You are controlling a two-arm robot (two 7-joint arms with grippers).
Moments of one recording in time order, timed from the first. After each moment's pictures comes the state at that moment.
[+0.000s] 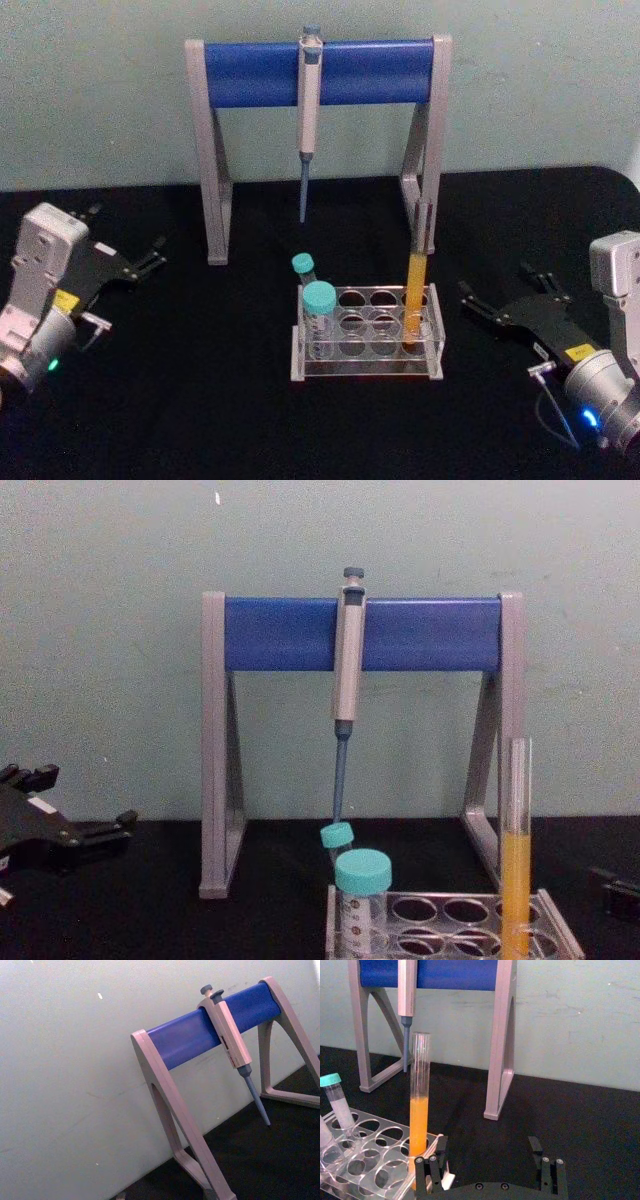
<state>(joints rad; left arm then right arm) -0.20 0.60 0.45 -1.41 -0.25 -0.12 0.03 -0.10 0.35 -0.16 -1.68 0.28 0.11 0.16</state>
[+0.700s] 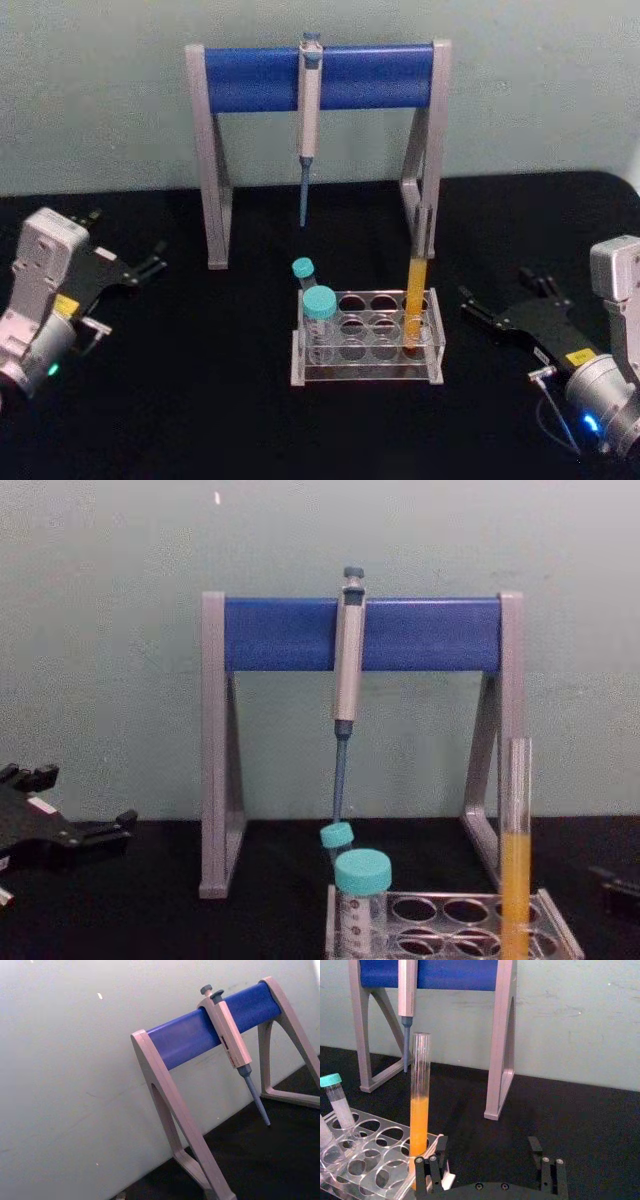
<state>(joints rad) -0.20 0.60 0.45 -1.41 -0.25 -0.12 0.03 -0.10 0.35 -0.16 -1.68 0.28 0.11 0.16</state>
